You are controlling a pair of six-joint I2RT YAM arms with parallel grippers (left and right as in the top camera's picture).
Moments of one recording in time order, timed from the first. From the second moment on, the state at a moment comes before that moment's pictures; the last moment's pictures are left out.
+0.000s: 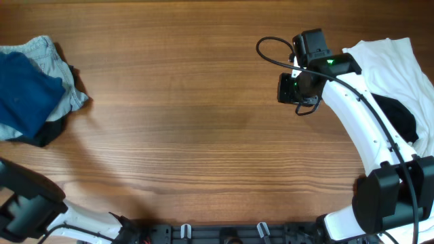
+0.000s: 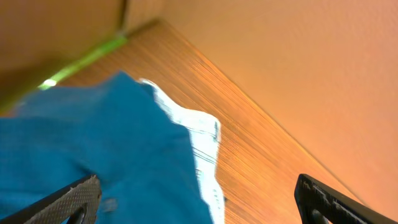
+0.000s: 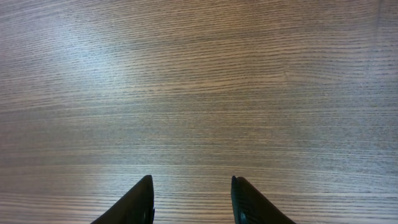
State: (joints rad) left arm 0.84 1.87 1.64 -0.42 0.50 -0.20; right arm 0.22 1.68 1.38 -1.01 -0.06 0.34
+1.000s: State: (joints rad) left arm 0.16 1.74 1.65 -0.87 0.51 -0.18; right arm 0.22 1.68 1.38 -0.86 -0.10 0.28
